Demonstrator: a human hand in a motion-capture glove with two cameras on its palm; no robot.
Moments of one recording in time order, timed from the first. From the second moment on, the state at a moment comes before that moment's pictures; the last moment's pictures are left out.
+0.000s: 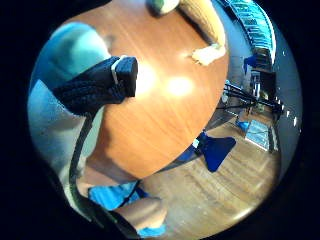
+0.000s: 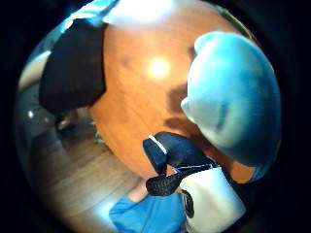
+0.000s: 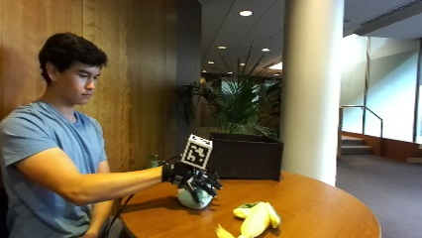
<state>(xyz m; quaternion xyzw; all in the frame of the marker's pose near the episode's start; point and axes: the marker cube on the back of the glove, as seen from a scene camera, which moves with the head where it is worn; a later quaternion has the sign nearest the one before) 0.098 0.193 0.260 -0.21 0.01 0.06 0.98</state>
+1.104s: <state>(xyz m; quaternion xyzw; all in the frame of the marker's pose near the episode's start) -0.008 0.053 0.001 0.03 -0.02 0.07 1.00</state>
